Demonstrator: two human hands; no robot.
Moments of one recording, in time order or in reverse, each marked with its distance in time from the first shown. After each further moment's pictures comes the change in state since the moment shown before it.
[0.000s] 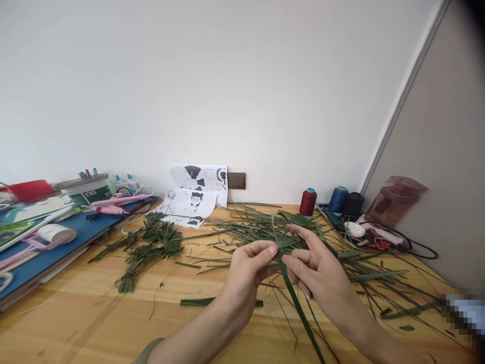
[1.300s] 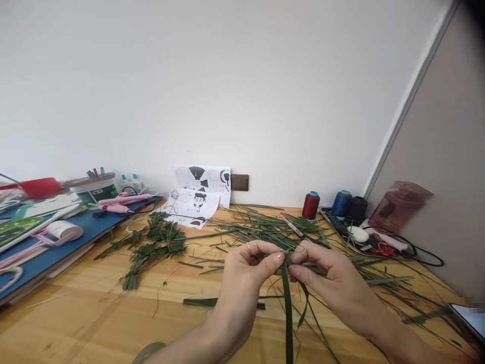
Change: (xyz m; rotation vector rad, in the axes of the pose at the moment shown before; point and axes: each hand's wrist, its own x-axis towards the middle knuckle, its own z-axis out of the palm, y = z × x) left_hand -0.024 0.022 0.016 0.175 0.010 0.227; right_hand -0.004 -0.025 -0.016 -0.426 -0.172 -0.145
